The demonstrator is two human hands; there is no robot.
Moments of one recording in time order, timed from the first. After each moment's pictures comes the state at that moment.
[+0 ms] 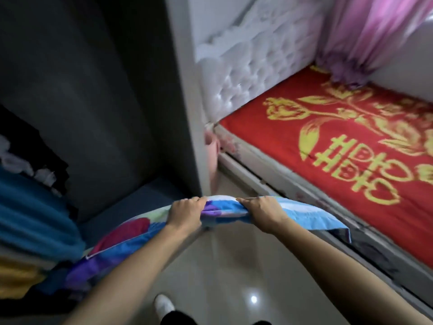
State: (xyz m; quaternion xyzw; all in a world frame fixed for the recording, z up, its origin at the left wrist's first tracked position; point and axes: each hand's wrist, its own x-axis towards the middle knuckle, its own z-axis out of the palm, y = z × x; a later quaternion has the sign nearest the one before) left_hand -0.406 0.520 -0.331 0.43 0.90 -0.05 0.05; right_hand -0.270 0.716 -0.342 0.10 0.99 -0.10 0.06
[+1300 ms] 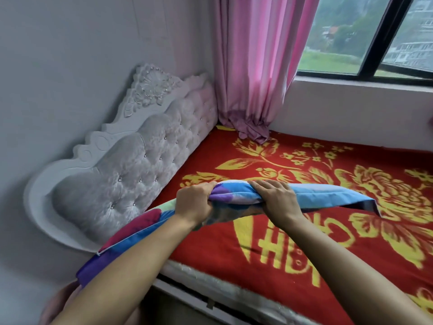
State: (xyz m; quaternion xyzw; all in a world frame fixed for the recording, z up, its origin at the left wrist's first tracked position) left_hand -0.611 1.148 -0.221 0.63 0.74 0.21 -0.12; right_hand -0.396 1.262 -0.242 0.37 0.91 0.04 -0.18
